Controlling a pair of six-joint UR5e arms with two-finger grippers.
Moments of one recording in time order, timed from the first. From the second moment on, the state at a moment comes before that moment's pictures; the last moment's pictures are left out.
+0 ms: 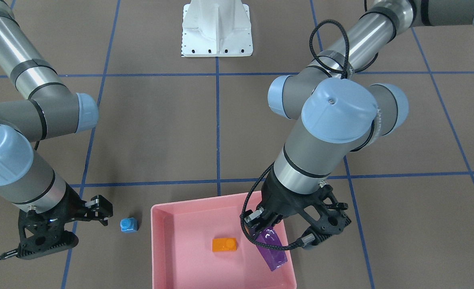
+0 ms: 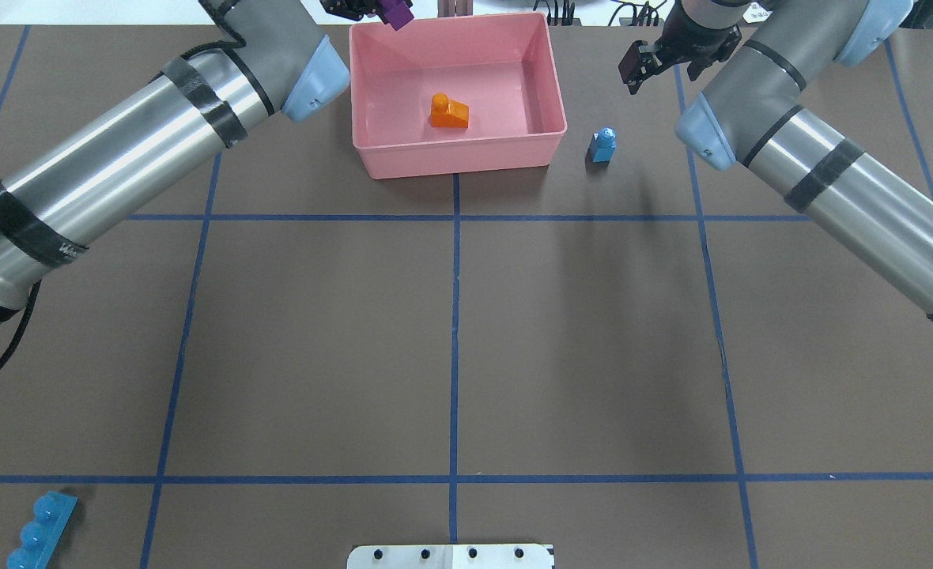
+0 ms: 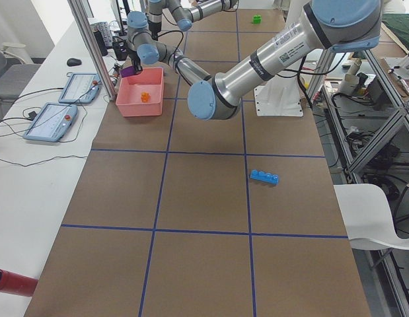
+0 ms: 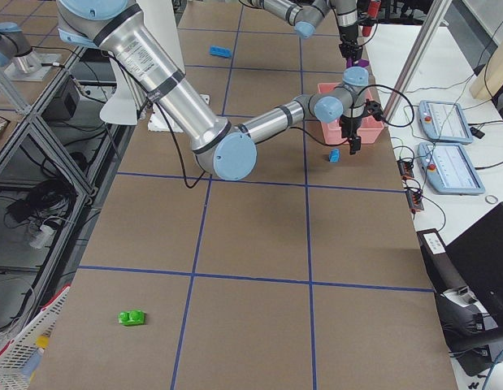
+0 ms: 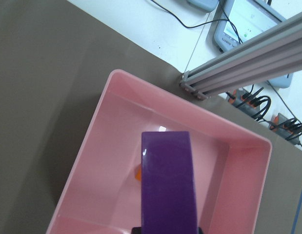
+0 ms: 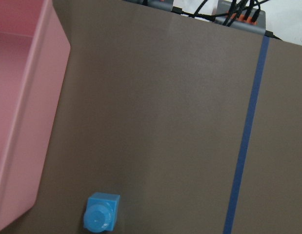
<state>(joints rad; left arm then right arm) -0.94 -2.69 -1.00 -2.04 -2.03 -1.52 1.01 -0.82 1.21 -1.34 2.07 0.56</state>
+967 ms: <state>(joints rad) -0.85 -2.75 -0.83 -2.14 -1.85 -1.52 0.94 -0.82 1.05 -1.06 2.06 0.58</state>
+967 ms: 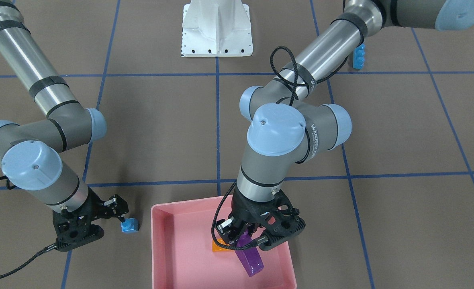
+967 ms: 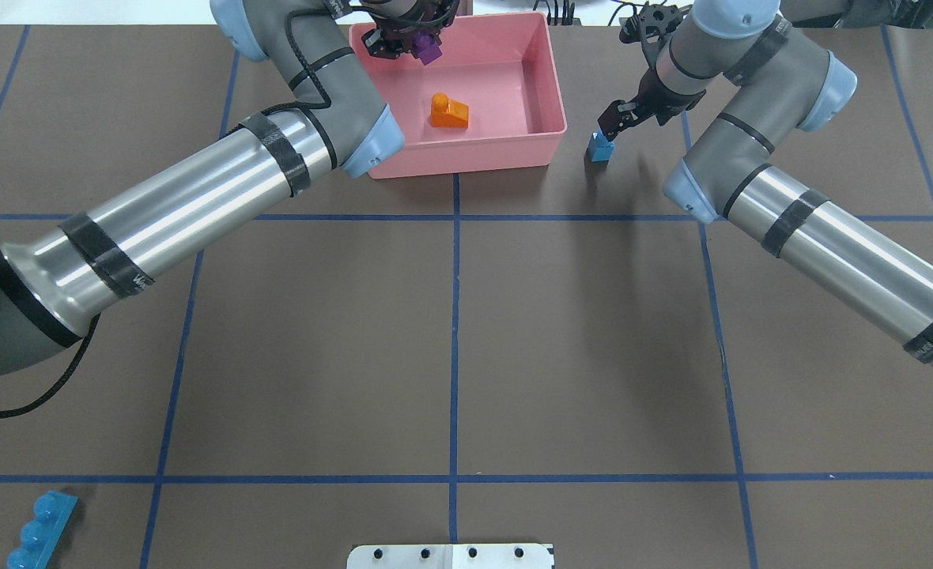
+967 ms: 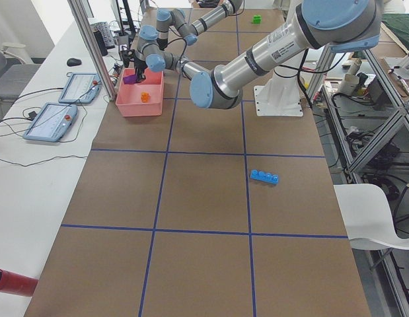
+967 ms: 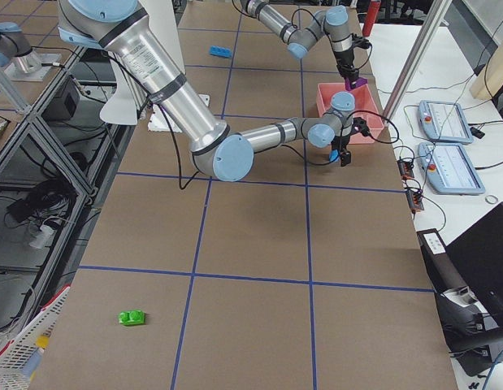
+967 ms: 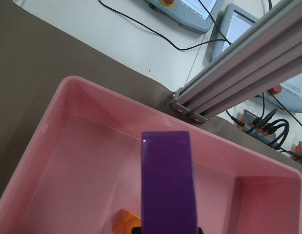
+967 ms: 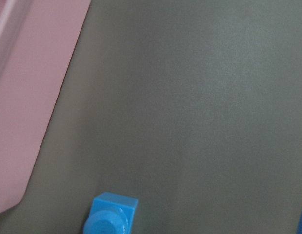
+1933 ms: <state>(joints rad) -0.83 -2.75 -0.82 -2.14 -1.81 -1.51 0.90 -0.77 0.99 -1.06 2.06 0.59</state>
